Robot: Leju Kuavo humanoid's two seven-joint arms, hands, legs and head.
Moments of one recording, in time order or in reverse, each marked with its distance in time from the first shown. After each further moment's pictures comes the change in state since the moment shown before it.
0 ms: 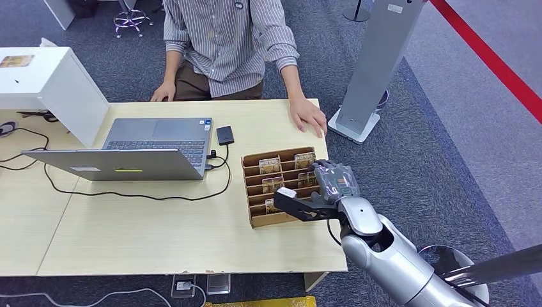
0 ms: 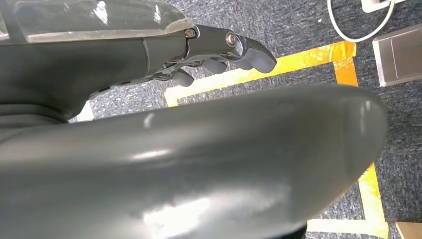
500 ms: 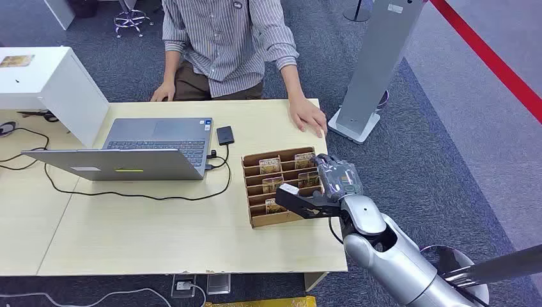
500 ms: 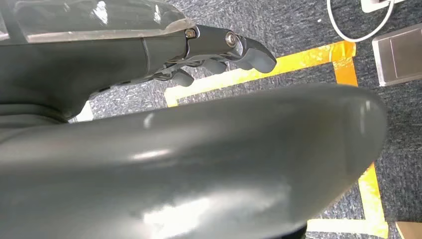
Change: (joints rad) left arm 0.000 0.001 0.000 0.000 -0.002 -0.001 -0.001; right arm 0.011 -0.002 -0.028 -0.025 0.012 0.002 0.002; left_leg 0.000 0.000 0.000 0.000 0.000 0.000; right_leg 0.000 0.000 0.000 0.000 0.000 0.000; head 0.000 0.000
